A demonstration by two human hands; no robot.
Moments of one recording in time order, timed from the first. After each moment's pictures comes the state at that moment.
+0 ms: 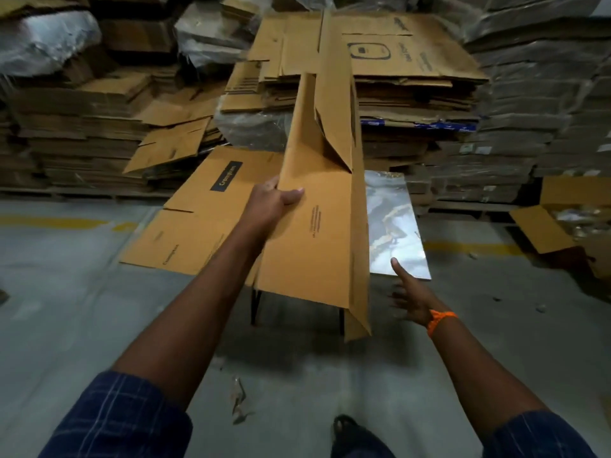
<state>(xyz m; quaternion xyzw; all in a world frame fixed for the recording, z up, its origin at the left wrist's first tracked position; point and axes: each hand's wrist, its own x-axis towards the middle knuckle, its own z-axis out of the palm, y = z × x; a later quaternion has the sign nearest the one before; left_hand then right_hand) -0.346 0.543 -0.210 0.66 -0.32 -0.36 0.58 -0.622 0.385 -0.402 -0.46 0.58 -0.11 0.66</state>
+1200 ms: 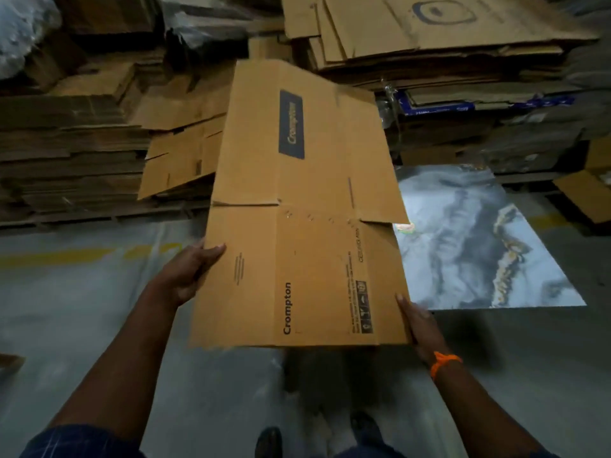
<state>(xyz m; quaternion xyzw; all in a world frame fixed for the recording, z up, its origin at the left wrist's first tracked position) 0.206 0.578 -0.347 0.63 -0.22 -0.55 0.51 -0.228 0.452 -0.484 -0.39 0.58 -0.26 0.66</state>
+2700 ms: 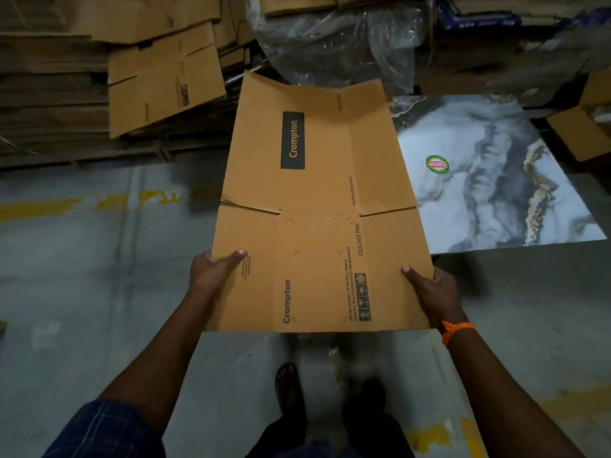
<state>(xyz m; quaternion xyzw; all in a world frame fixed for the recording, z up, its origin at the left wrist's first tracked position) 0.275 0.646 -0.509 0.79 -0.15 -0.39 0.45 -0.142 0.526 -0.512 -0.48 0.68 -0.27 0.49</state>
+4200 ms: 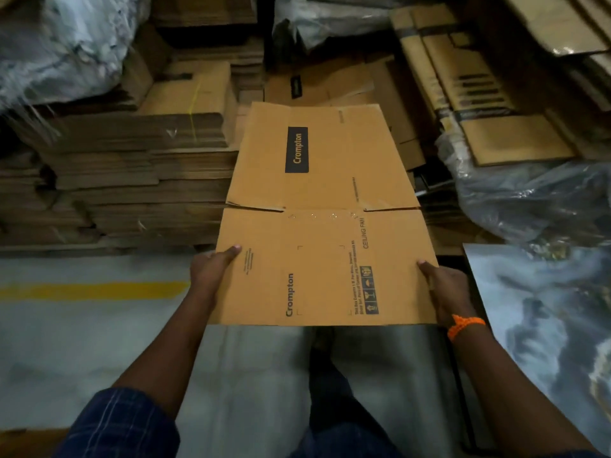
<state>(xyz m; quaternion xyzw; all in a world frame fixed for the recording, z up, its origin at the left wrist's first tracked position) 0.898 0.451 -0.443 0.79 -0.07 -0.34 0.50 0.497 0.257 -0.458 -0.45 0.64 -0.31 0.55</state>
